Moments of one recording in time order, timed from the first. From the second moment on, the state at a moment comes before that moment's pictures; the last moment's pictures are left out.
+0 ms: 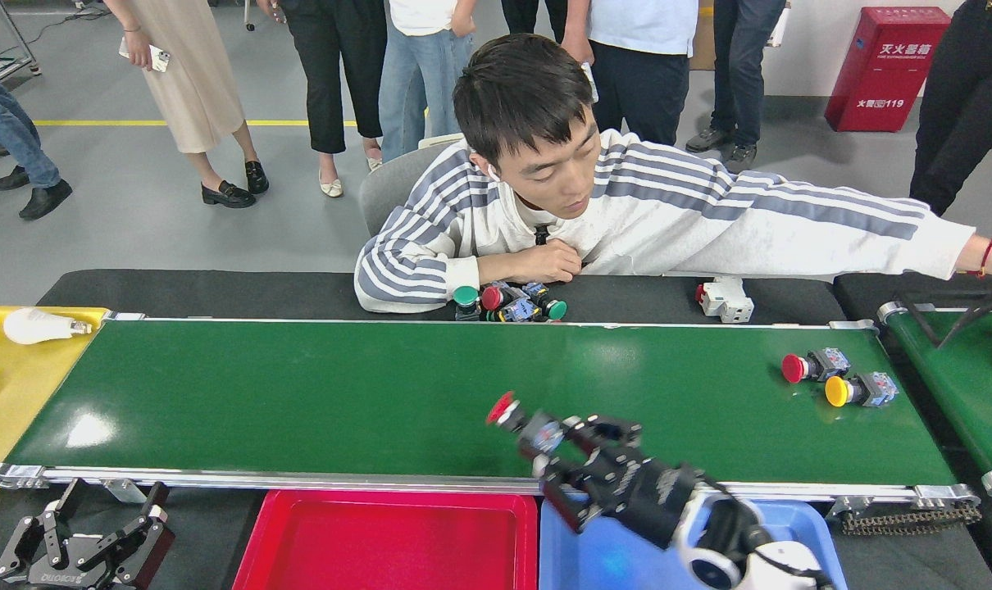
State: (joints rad) left arm 0.13 0.25 0.36 -1.41 -1.37 -0.49 0.18; right arm -0.22 0.03 0.30 -1.40 1.19 -0.77 0.19
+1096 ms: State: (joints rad) left arm 0.13 0.25 0.36 -1.41 -1.37 -0.50 0.17; right arm 0.18 -0.05 -0.32 -1.63 1.23 -0.27 0.10
